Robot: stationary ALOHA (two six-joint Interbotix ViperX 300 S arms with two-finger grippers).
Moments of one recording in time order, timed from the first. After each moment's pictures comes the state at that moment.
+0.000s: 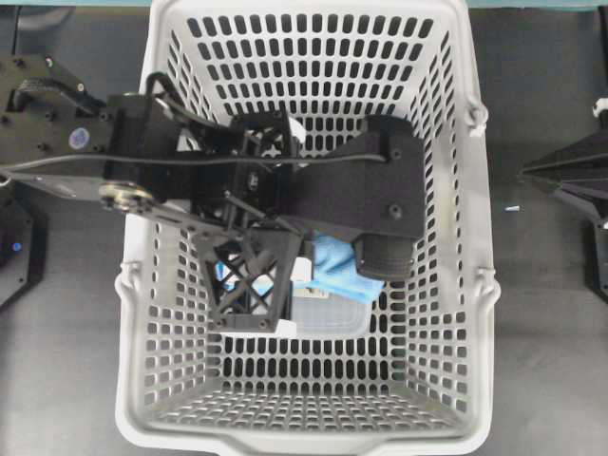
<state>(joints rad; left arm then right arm) -0.14 0.10 -0.44 0.04 1.32 -0.10 -0.01 -0.99 1.10 0.01 -0.09 0.06</state>
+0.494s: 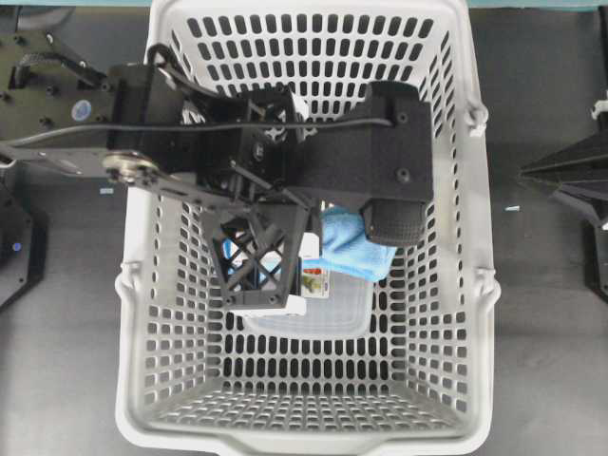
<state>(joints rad) -0.11 0.10 -0.45 0.04 1.33 -0.10 -0.01 -0.99 1.11 0.01 -0.10 0.06</state>
